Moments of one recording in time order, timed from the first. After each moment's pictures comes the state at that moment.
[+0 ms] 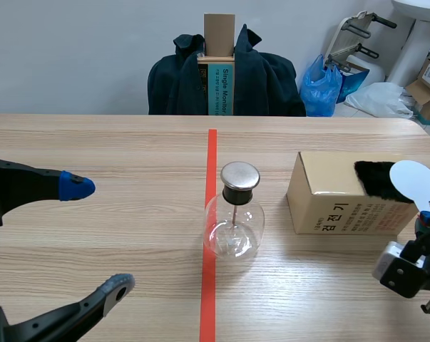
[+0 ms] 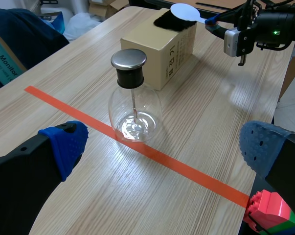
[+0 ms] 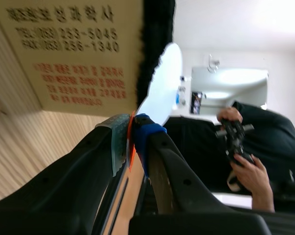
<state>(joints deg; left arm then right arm) 43.4 -48.6 1.9 117.4 -15.3 -28.9 -18.0 -21.1 14.2 15.0 69.4 -69.1 -25.4 24.1</state>
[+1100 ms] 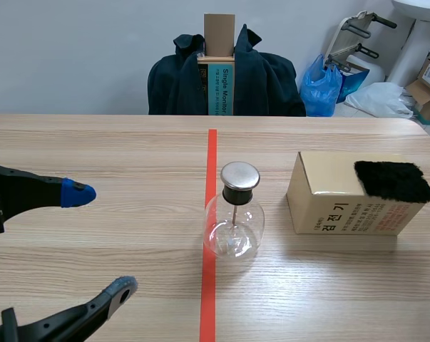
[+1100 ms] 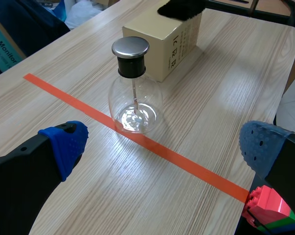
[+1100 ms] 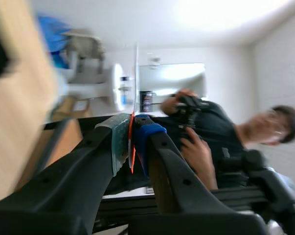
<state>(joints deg) 43.4 -46.6 1.9 117.4 -15.3 -28.9 -14.8 -21.9 16.3 27.0 83.4 -61.4 -24.4 31.8</state>
